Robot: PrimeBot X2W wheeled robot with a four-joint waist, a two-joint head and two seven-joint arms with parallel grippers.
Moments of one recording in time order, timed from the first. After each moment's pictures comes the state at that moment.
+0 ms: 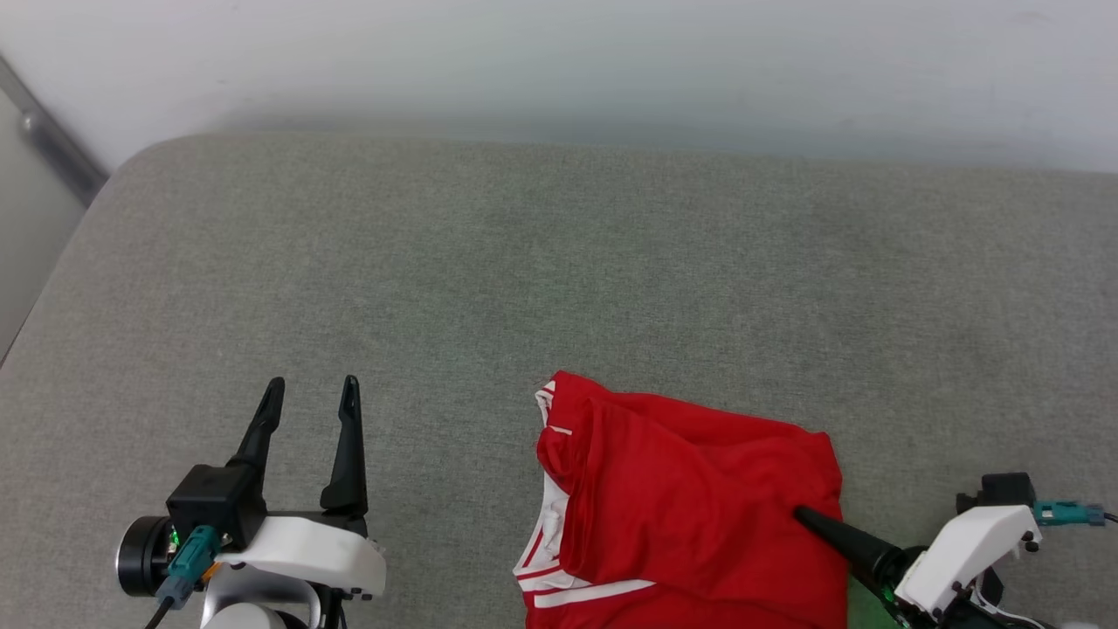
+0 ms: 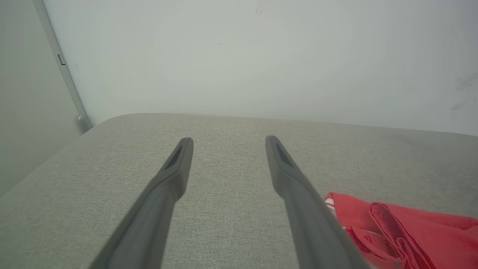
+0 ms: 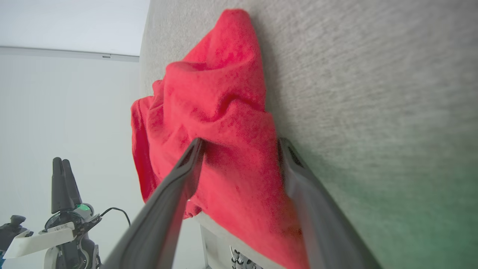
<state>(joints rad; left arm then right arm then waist) -0.09 0.42 -0.39 0.00 -0.53 0.31 -0.26 -0.09 -0.06 -0.15 0.32 1.01 0.13 0.73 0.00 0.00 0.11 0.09</state>
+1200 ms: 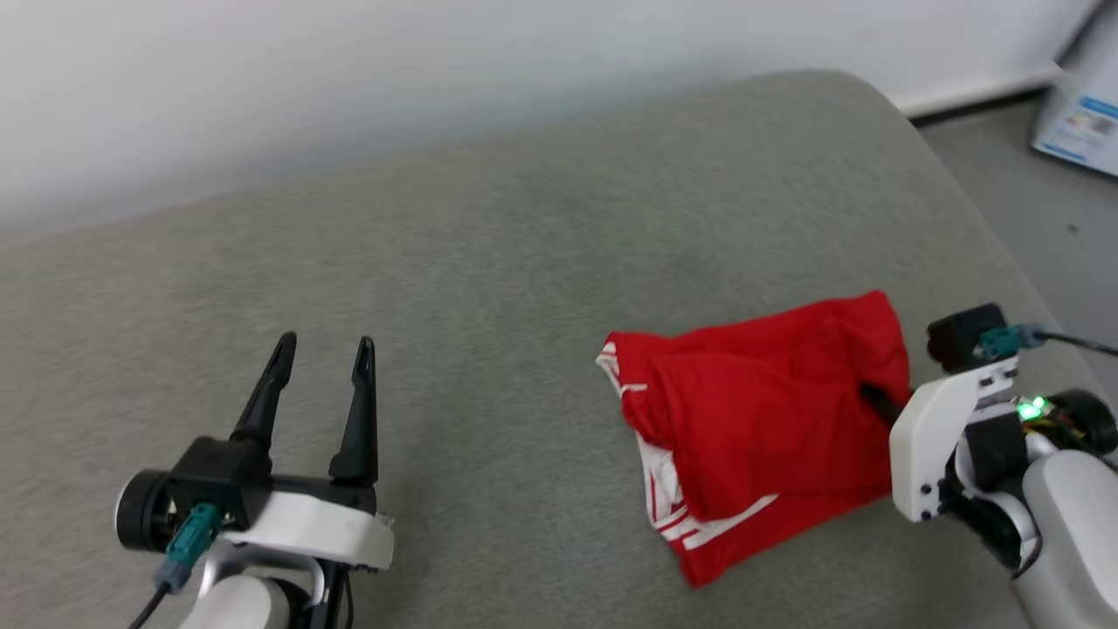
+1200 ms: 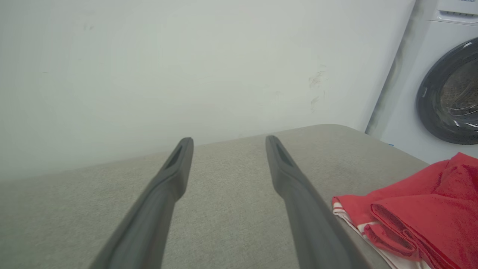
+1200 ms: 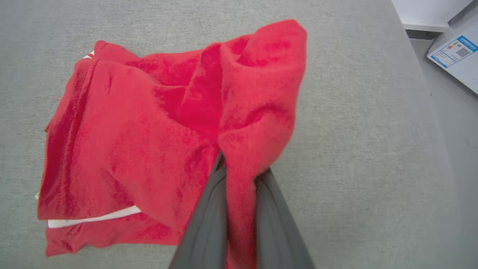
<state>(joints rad) -0.14 0.43 -0.40 -0.06 -0.49 0.27 -0.26 -0.37 -0.35 0.27 0.34 0.39 0.13 0.47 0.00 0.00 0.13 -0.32</state>
